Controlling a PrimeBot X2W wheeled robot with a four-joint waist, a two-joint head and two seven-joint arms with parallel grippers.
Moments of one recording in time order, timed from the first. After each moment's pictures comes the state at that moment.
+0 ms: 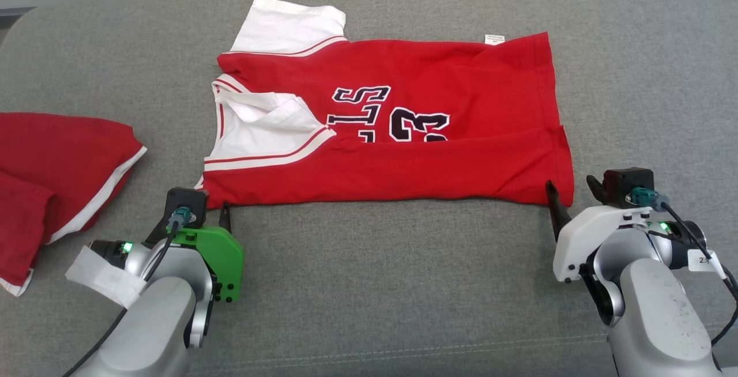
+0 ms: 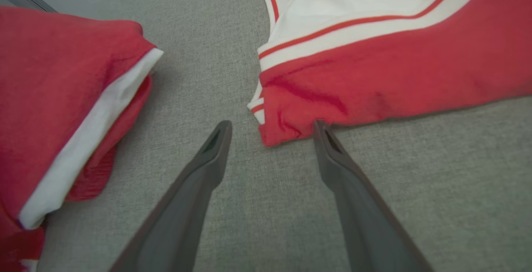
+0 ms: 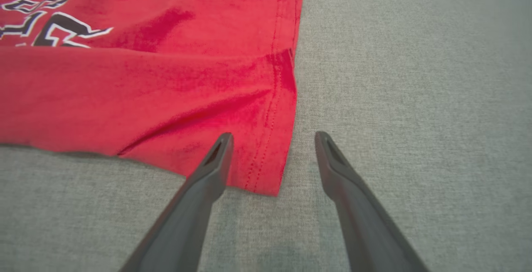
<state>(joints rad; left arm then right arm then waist) -0.53 0.35 -0.72 0.61 -0.52 0.29 0.06 -0.35 -0.05 -0.09 0.46 0.00 0.13 0.10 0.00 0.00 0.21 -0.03</state>
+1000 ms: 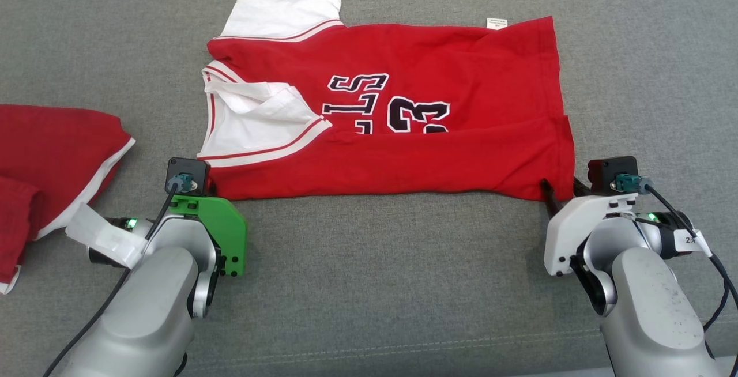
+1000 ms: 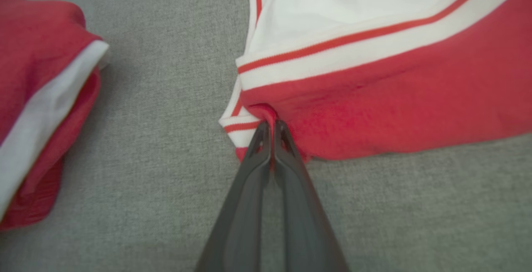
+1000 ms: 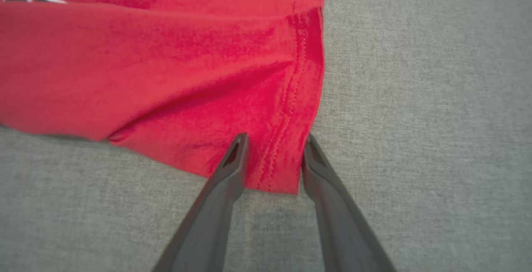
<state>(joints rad) -0.62 0.31 -0.72 0.69 -0.58 0.25 0.16 -0.39 -0.05 -0.05 0.47 0.00 0.13 0.20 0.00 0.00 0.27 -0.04</state>
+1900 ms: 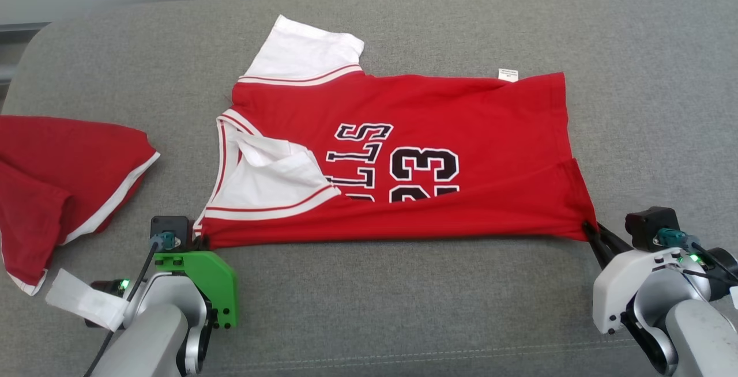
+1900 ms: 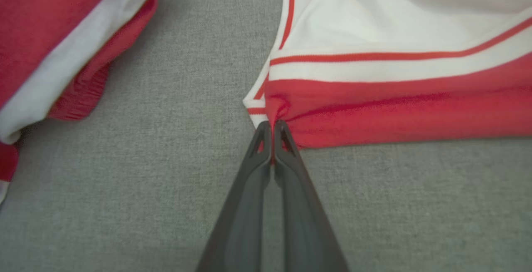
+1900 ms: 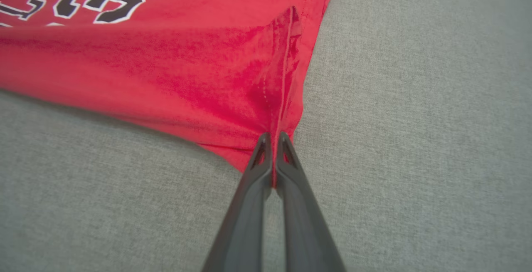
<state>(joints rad) -0.45 0.35 -0.69 0.61 -0.66 0.28 0.10 -0.18 -0.30 0.13 0.30 0.21 0.13 0.14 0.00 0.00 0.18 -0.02</state>
